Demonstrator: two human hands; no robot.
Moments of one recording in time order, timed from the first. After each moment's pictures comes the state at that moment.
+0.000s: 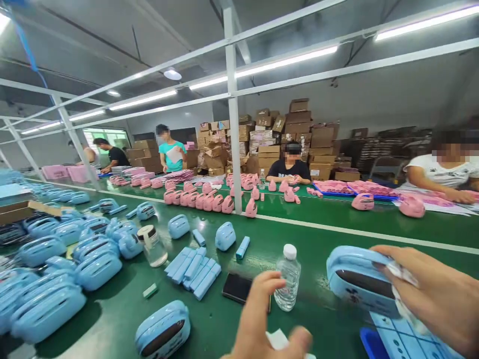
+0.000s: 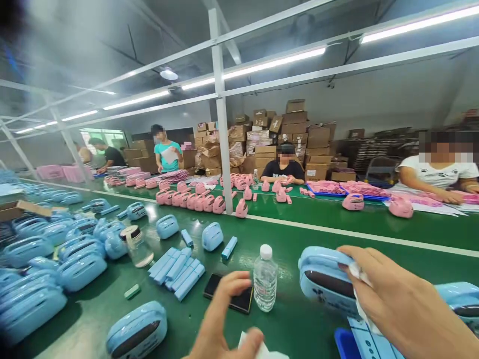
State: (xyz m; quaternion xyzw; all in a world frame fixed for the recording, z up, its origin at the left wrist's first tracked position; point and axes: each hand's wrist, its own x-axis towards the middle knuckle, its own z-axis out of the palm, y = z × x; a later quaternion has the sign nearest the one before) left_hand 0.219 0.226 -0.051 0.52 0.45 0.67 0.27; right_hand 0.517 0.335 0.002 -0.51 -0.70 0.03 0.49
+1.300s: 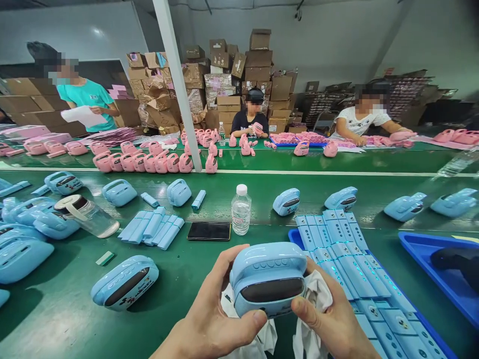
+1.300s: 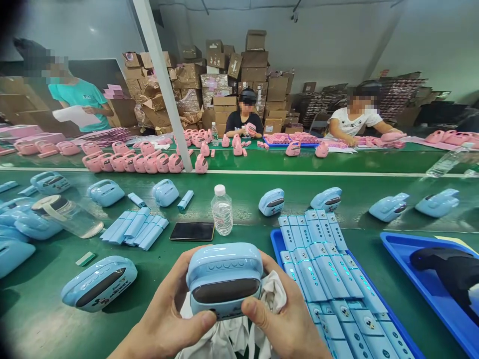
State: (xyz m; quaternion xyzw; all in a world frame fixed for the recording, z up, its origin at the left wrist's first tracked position) left_hand 0.203 0.161 -0.056 0.61 0.31 0.47 0.55; right_hand 0.435 0.150 -0.064 -0.38 -0.56 0.56 0.49
